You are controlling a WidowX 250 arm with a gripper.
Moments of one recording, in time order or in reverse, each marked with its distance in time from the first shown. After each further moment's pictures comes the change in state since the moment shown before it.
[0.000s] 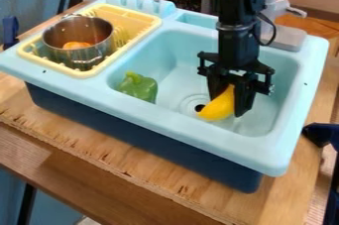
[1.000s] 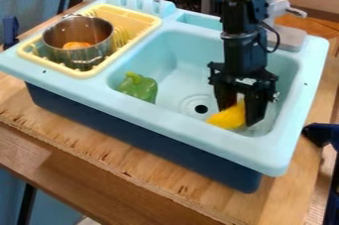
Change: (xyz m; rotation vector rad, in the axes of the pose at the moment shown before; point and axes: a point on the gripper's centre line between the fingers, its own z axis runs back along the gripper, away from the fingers) arm 0.003 -0.002 -0.014 -0.062 0.035 -0.119
